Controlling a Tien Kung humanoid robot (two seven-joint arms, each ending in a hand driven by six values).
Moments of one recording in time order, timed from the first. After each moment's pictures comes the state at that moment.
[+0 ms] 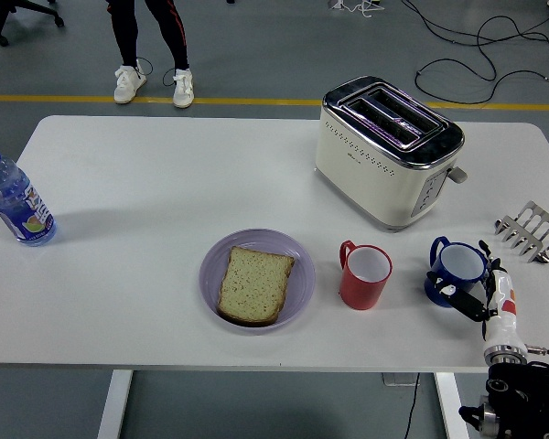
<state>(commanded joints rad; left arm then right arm) -0.07 0.00 -1.12 -0.18 1.71 -0.09 0.29 0.13 -0.12 1.04 1.05 -1.00 -0.63 0.34</state>
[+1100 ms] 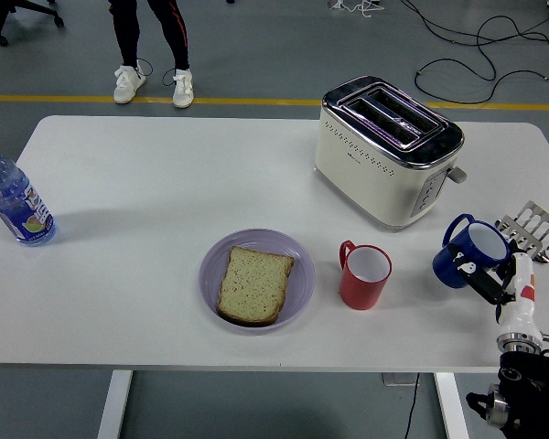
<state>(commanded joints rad) -0.07 0.00 -1.12 -0.18 1.70 -0.09 0.29 0.12 -0.17 1.08 1.16 -0.98 -0.65 0.40</state>
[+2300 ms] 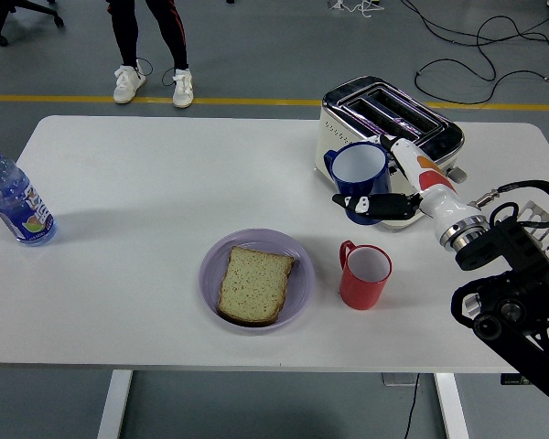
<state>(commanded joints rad) -0.07 0.00 -1.11 -0.18 1.69 -0.09 0.29 0.55 -0.34 0.78 1.64 -1.65 -0.31 -0.40</state>
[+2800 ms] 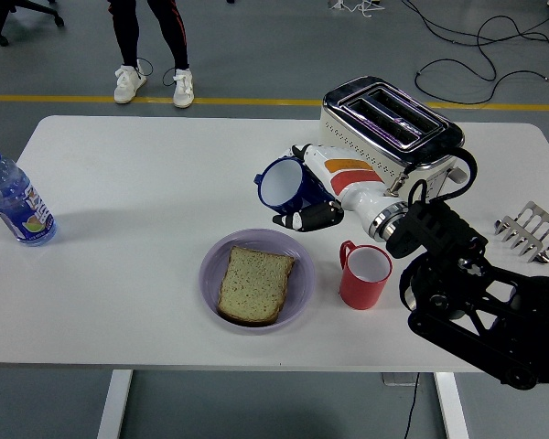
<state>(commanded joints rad) -0.07 0.00 -1.11 -0.18 1.69 -0.09 0.29 0.84 -0.25 0.47 1.49 -1.84 -0.24 -0.48</state>
